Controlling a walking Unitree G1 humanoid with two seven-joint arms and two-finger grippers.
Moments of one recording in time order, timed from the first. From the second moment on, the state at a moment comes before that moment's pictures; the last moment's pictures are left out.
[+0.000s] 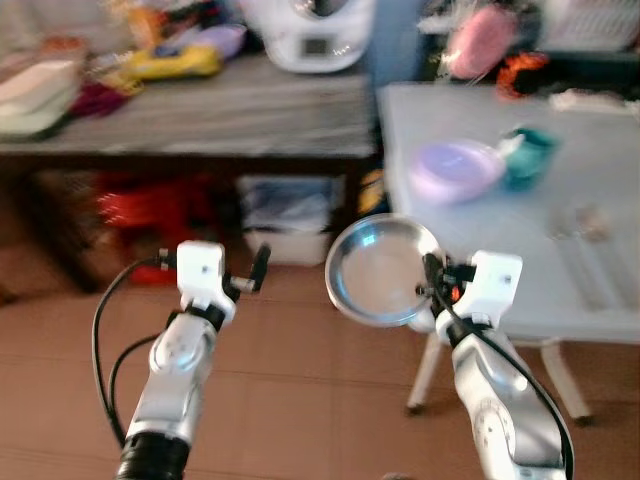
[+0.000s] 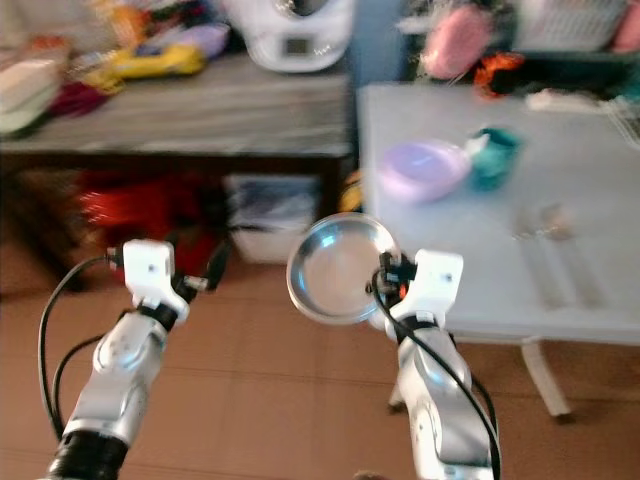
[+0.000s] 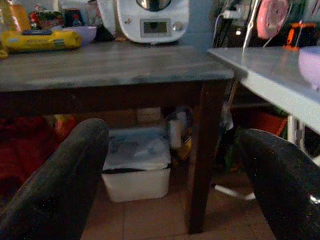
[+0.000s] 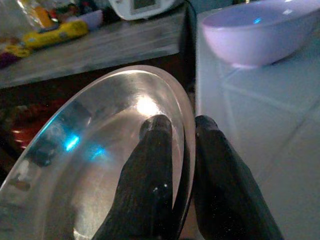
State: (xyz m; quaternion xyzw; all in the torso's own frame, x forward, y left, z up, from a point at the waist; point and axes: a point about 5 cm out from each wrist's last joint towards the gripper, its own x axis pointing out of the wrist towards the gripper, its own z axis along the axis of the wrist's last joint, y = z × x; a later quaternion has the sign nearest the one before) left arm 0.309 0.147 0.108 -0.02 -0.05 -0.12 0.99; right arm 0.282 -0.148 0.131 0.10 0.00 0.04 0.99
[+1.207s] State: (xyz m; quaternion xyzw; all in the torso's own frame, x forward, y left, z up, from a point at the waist) left arm 0.306 0.127 0.107 -0.03 -0.06 -0.15 0.99; right arm 0.282 -0.161 0.125 0.07 0.00 0.01 1.00
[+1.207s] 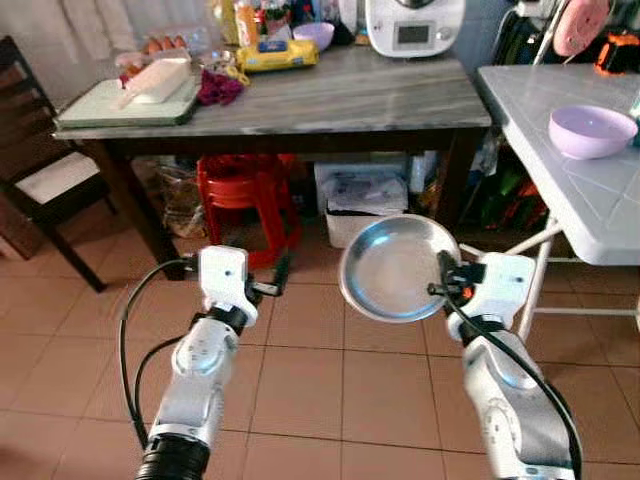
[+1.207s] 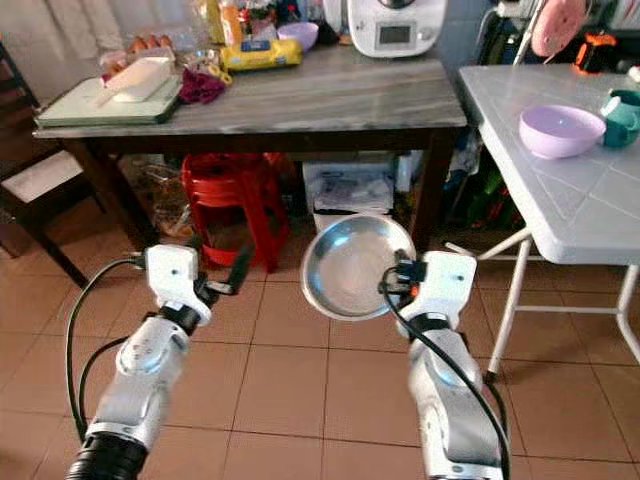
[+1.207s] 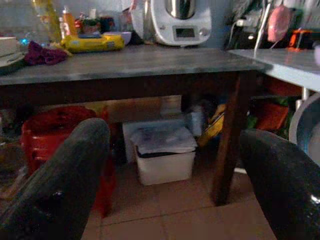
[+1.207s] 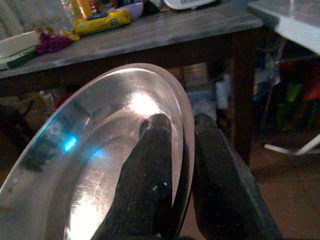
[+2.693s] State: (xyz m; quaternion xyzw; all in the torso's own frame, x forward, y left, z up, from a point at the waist) left arm 0.302 0.119 0.104 -0.04 -0.06 -0.17 0.98; right arm 0.283 -0.162 0.121 0.06 0.00 0.01 1.00
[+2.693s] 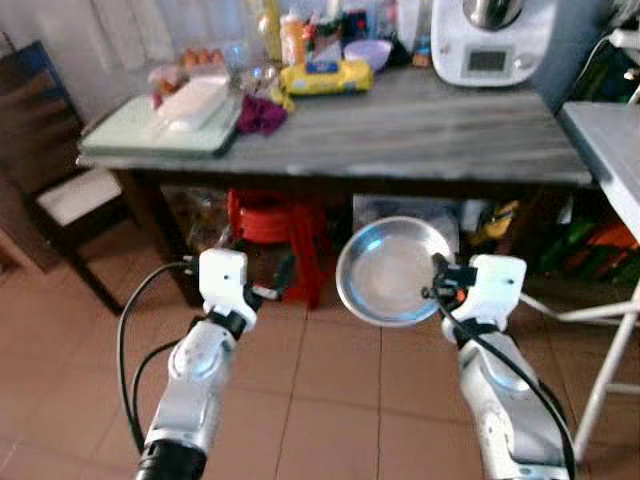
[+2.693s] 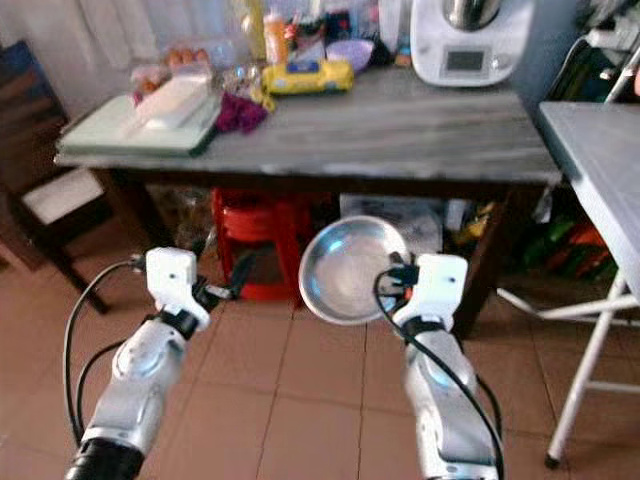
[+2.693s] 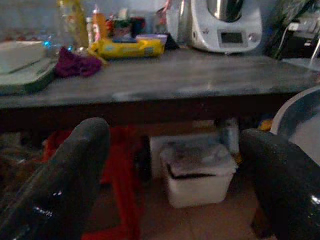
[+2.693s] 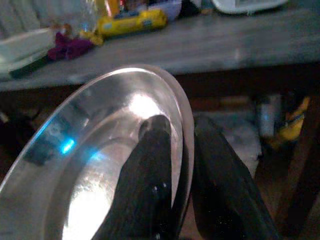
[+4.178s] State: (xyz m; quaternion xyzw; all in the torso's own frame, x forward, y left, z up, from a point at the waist) left arm 0.299 0.102 0.105 -0.05 -0.06 -0.20 0.98; right arm 0.281 -0.173 0.120 0.05 -0.01 -0.01 1.00
